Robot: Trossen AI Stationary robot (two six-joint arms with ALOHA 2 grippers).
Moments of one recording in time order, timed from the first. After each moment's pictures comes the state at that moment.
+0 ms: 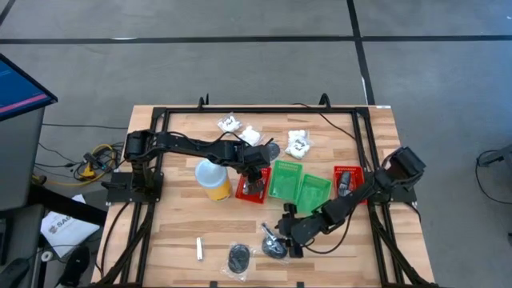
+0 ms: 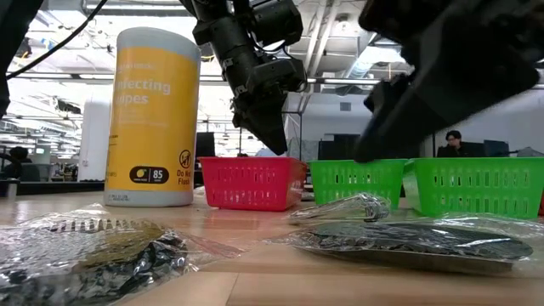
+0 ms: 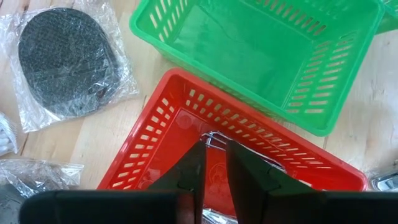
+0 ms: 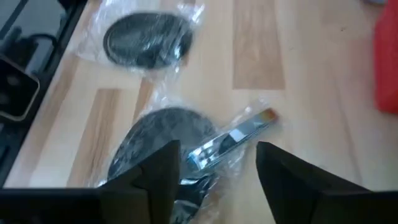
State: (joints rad) left arm 0.06 1.89 1.36 -0.53 -0.03 -0.21; right arm 0.56 1.79 0.90 0.11 0.26 0.41
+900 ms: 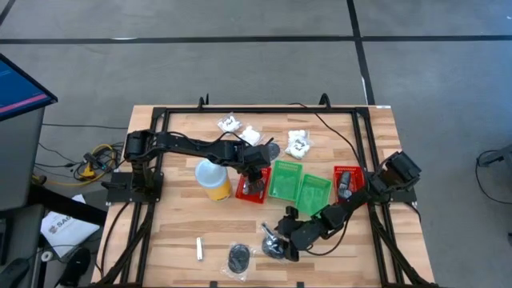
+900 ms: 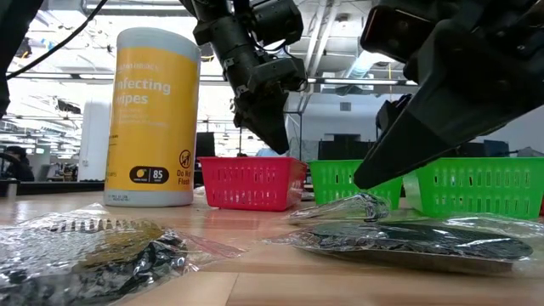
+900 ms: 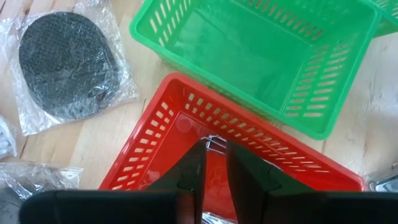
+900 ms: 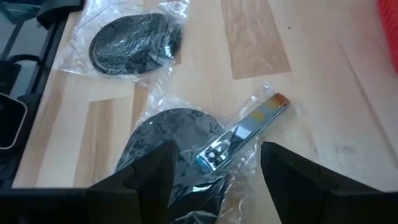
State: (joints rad) left arm 0.06 1.89 1.36 -0.52 -0.03 -0.22; right arm 0.59 1.85 0.90 0.17 0.34 0.59
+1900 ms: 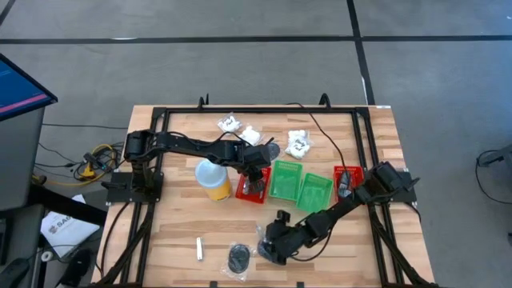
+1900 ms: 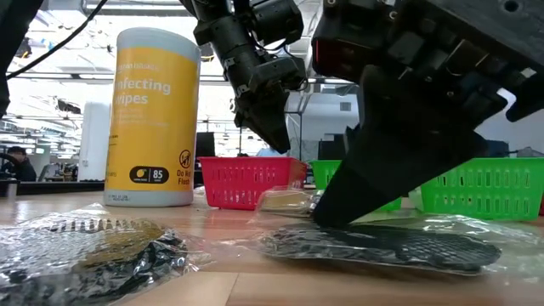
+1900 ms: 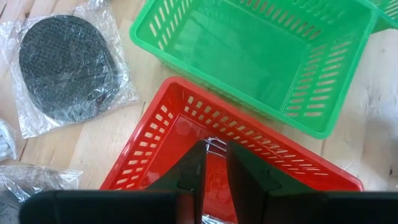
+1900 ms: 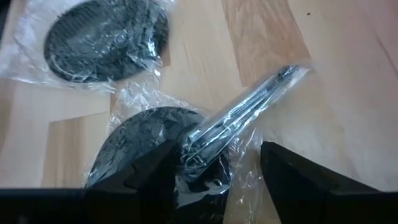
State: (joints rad) left arm 0.06 1.89 1.36 -0.51 -0.03 -0.22; right arm 0.57 2.05 1.12 -0.03 0.35 0.64
